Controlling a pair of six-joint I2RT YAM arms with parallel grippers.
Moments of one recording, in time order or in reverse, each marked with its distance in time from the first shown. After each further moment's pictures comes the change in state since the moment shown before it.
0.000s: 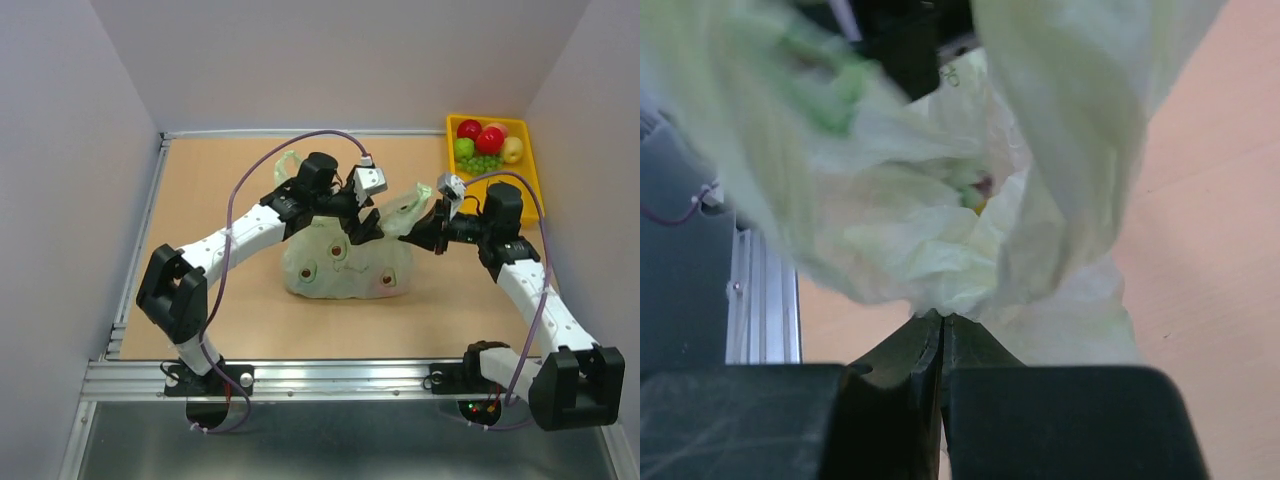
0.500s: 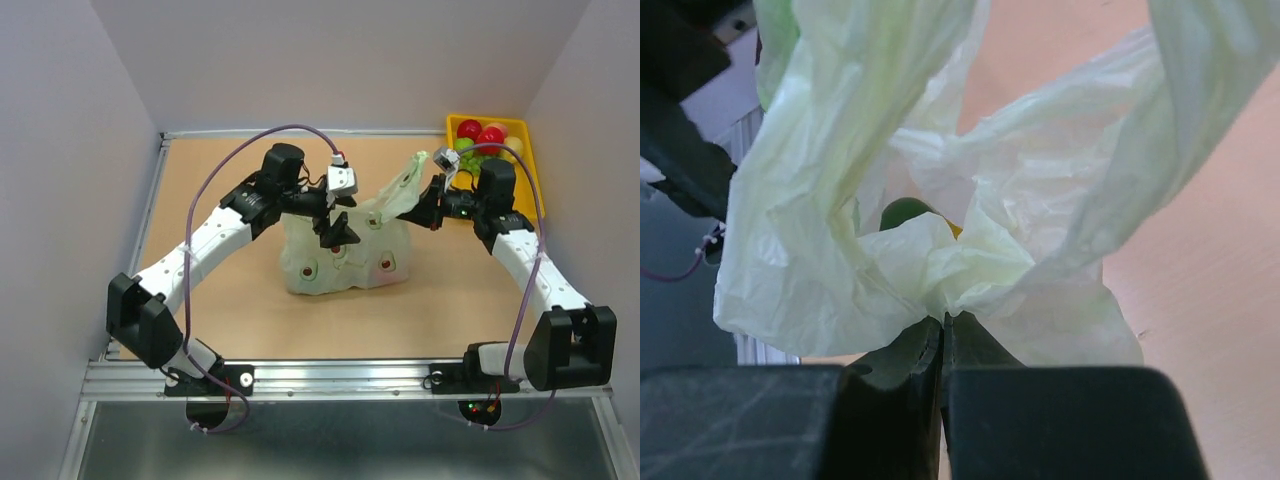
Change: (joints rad) left arm 0.105 -0.131 -0.001 -0.259 0.225 0.166; right arm 0.000 0.181 0.164 -0.035 0.048 0.064
